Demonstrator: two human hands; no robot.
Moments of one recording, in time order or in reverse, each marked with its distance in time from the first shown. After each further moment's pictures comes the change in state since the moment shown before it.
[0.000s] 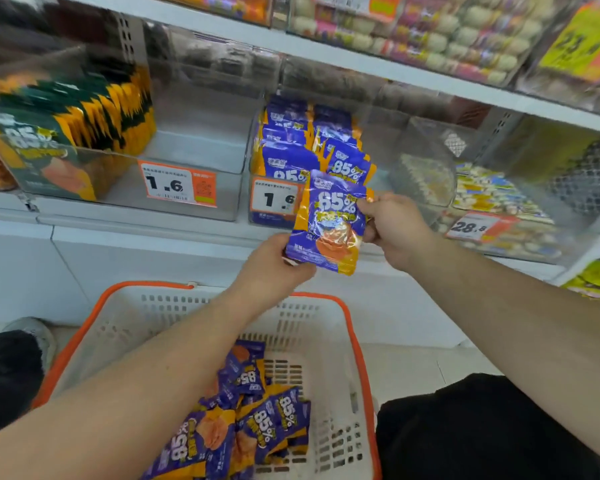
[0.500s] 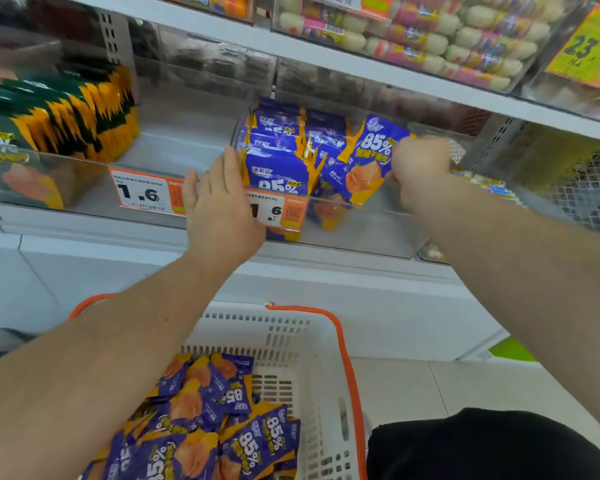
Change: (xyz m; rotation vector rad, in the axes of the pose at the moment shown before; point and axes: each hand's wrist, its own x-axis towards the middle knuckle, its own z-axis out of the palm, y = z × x) left_hand 0.073 0.011 -0.035 0.912 0.527 0.232; right_hand 0.063 -0.073 -0.020 -0.192 0.326 -0.070
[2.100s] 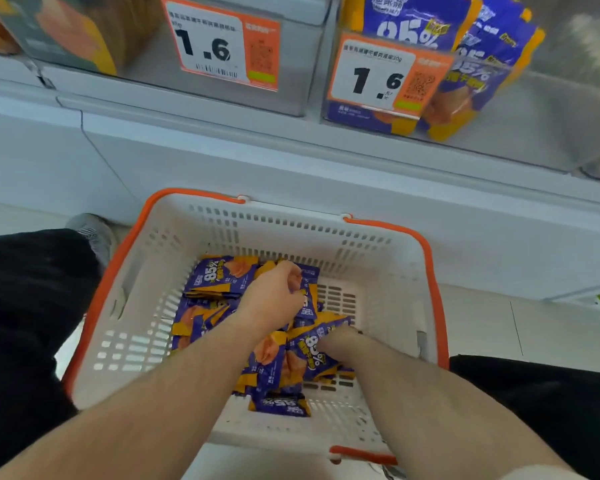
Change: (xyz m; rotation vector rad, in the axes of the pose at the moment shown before) left_hand -0.194 -0.102 0.091 -0.357 -0.904 -0.388; right_hand -0.207 0.316 0.158 -0.888 -1.172 0.450
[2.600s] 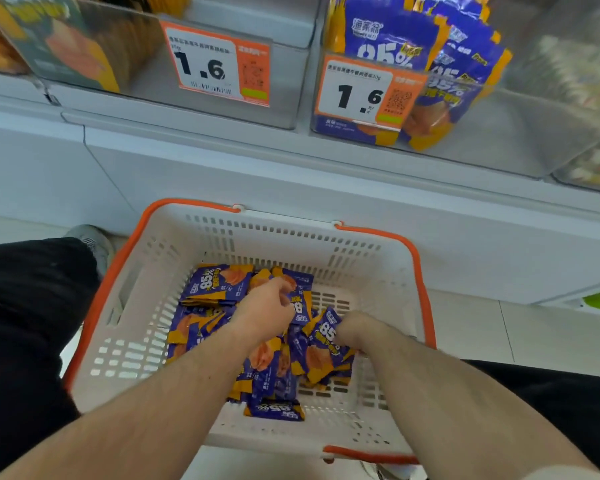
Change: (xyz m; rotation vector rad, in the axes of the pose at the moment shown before) left_hand -0.010 -0.003 0.002 -0.024 -0.085 -0.085; right_hand -0.009 0.008 -0.034 -0.023 0.072 0.029
